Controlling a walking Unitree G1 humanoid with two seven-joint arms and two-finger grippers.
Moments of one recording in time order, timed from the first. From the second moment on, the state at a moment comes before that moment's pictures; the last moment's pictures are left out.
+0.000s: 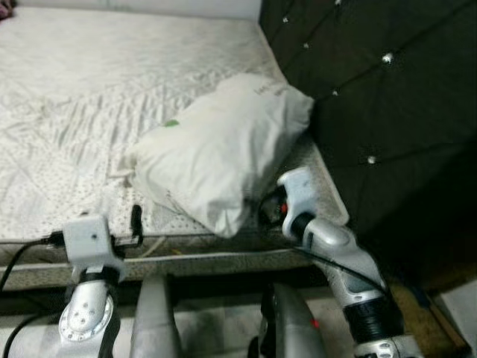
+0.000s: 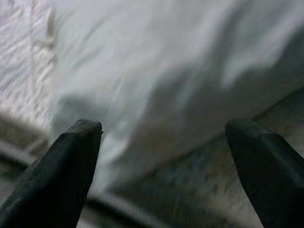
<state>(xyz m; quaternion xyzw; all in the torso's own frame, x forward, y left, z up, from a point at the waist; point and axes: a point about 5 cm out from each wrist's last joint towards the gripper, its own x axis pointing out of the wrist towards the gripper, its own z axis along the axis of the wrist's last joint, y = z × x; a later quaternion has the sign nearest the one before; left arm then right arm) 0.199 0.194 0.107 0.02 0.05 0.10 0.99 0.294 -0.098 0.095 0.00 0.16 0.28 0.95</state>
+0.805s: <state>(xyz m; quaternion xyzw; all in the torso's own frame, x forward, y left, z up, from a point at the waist) 0.176 0.186 0.125 0.03 0.06 0.11 0.99 0.299 -0.056 0.093 0.01 0.18 0.36 0.91</state>
